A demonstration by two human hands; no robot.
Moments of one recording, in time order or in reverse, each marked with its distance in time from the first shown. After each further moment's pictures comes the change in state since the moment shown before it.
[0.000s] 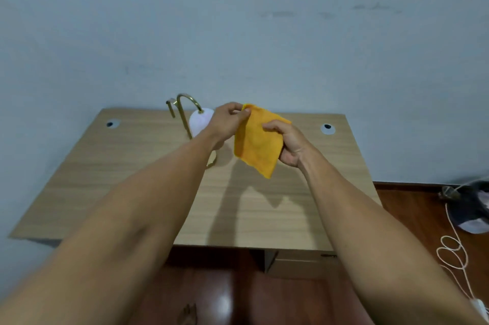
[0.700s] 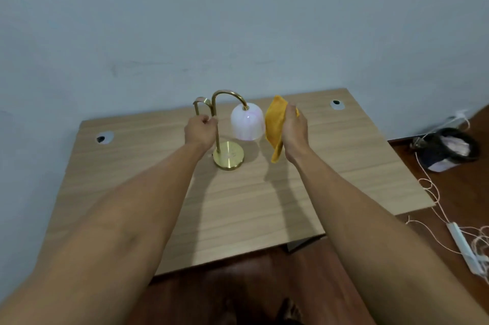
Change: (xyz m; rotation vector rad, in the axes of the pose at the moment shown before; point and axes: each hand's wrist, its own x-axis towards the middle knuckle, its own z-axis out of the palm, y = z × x) left_hand 0.067 -0.108 -0.186 0.260 0.152 -0.065; right_hand 0.091 0.083 0.138 -0.331 0.826 -0.368
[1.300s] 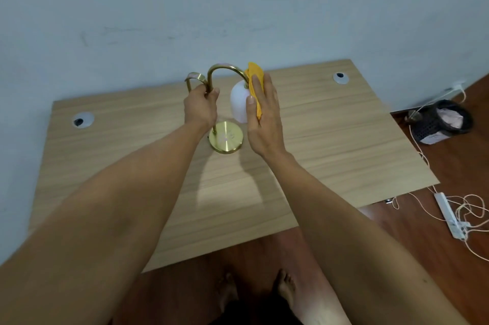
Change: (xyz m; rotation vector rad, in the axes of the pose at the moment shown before) left_hand 0.037 -0.010 0.025 -0.013 -0.028 0.122; right_hand -0.017 0.052 0.055 -0.406 -0.139 -0.619
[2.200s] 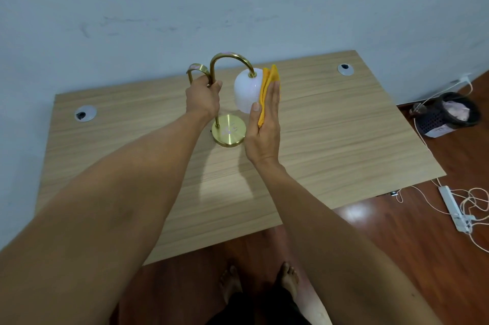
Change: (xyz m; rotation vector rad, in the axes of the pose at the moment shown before) left_hand 0.000 0.005 -0.005 0.019 -0.036 -0.033; right_hand -0.037 -0.003 0.025 0.122 0.181 0.123
